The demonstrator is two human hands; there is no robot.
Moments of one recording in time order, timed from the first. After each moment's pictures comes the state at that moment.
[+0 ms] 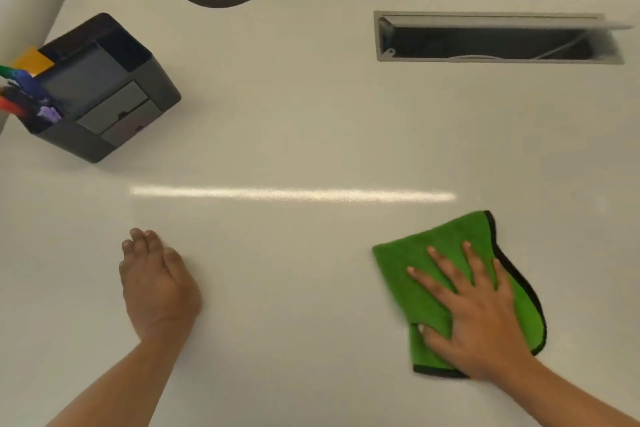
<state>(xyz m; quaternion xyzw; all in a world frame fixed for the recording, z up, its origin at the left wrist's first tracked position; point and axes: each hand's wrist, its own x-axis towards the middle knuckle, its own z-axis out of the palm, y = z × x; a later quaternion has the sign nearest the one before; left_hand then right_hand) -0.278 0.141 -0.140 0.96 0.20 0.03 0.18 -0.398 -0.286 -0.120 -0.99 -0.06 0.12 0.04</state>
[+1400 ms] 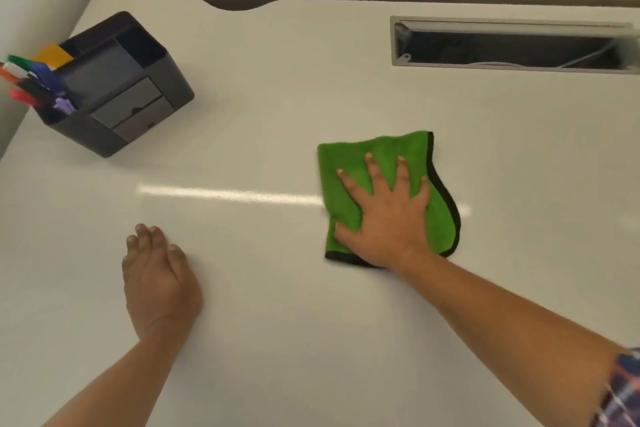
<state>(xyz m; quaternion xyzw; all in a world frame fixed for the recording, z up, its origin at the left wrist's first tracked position) -0.277 0.138 -0.139 0.97 0.20 0.04 0.17 -0.232 -0.187 -0.120 -1.00 -0.02 0.07 0.04</state>
